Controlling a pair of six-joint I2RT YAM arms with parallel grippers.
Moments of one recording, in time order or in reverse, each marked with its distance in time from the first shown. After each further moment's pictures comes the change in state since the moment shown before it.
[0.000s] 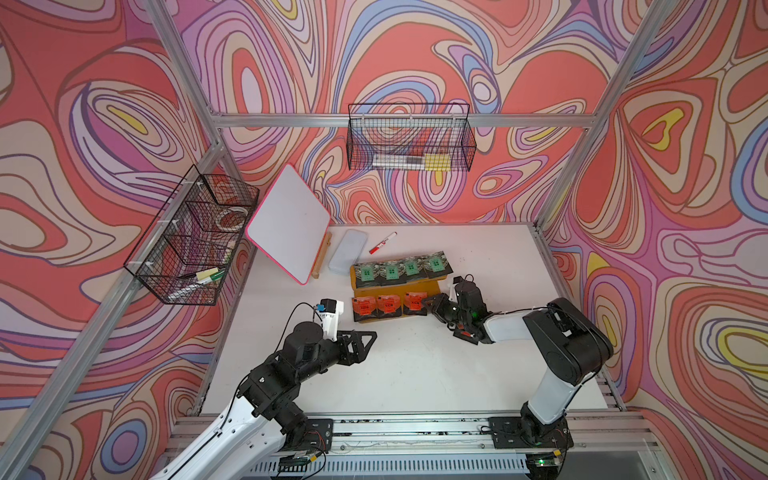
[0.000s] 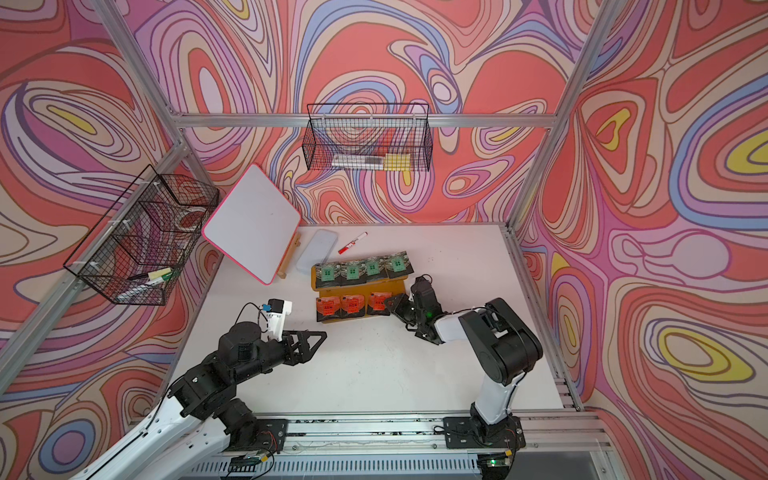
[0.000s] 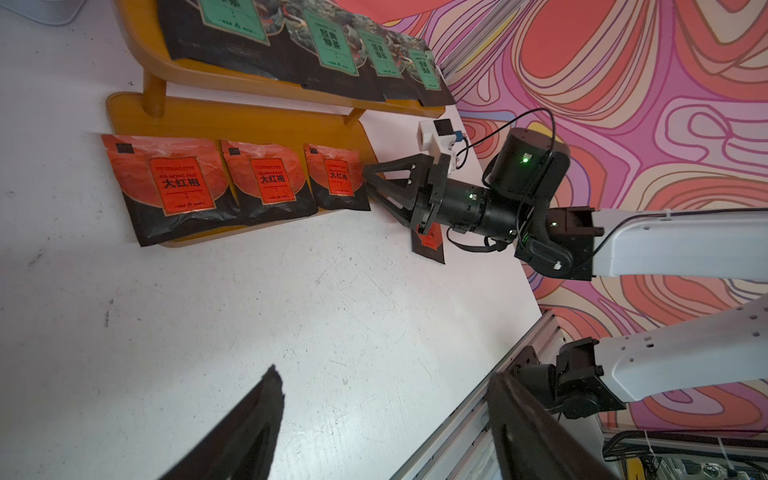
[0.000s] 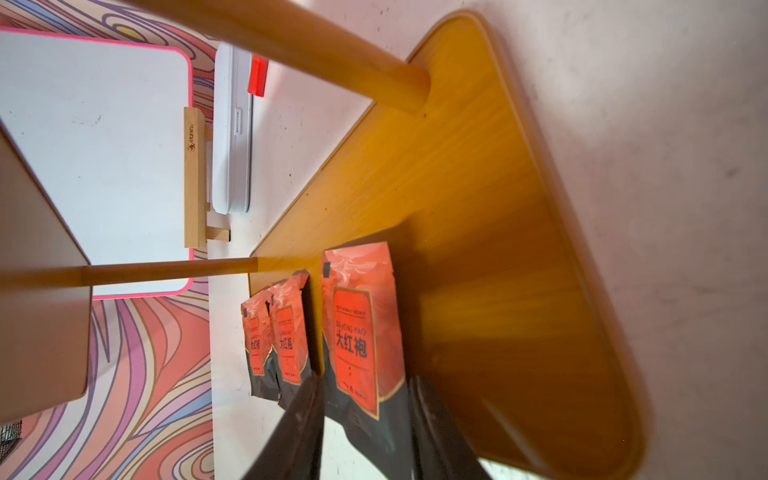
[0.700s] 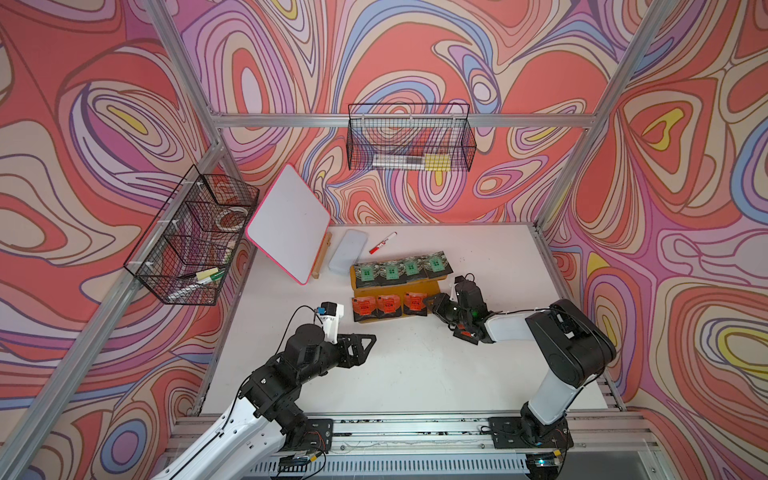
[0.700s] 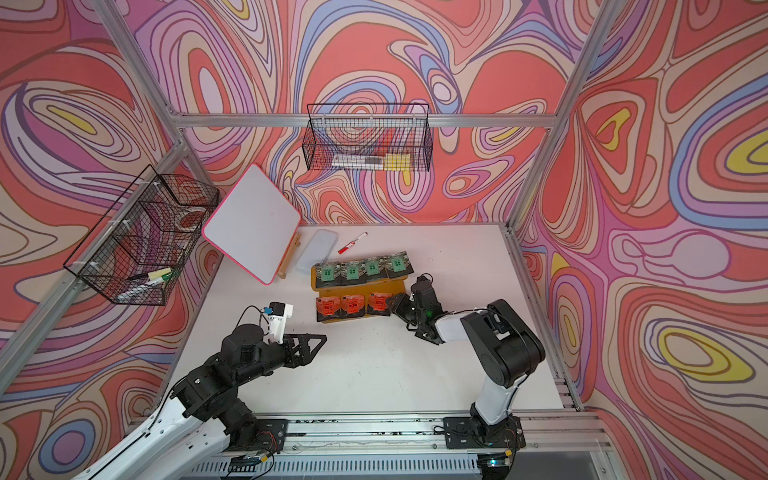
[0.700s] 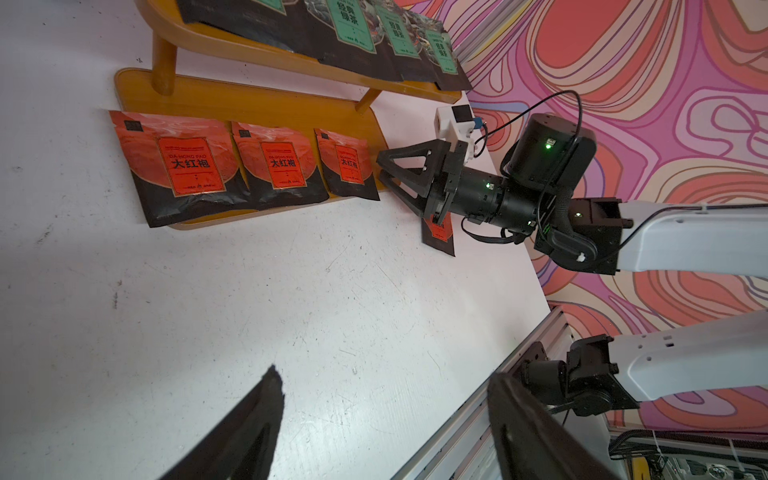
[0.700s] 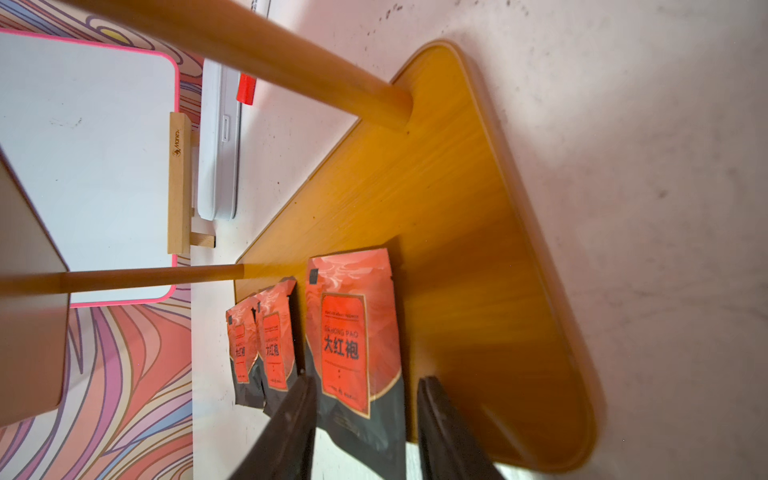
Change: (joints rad) left arm 0.000 -0.011 -0.019 -0.006 -0.003 -0.007; right arm -0.001 -0.002 0.006 -0.032 0.037 -0.028
